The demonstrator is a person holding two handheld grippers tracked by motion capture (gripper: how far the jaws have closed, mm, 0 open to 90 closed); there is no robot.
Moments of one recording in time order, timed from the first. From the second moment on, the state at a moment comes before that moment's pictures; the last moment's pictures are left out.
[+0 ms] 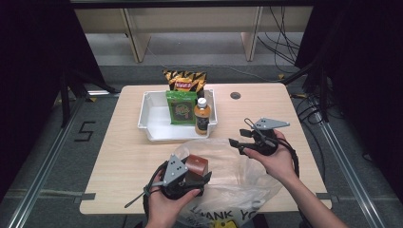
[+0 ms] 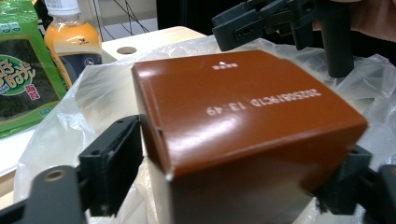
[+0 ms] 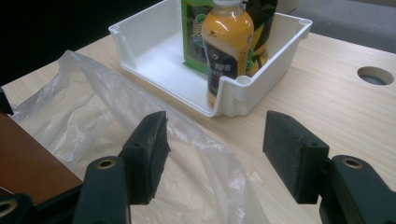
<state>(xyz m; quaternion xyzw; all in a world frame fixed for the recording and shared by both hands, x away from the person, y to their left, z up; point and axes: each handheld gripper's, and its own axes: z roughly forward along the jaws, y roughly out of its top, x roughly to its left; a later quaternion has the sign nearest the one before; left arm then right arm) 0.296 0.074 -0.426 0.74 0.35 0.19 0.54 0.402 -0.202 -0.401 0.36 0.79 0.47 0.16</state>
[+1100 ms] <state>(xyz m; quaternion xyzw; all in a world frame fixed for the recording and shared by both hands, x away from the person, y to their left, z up) 0.309 0.087 -0.403 0.76 0.26 0.15 0.58 0.400 -0.205 -0.398 0.37 0.78 0.48 0.16</state>
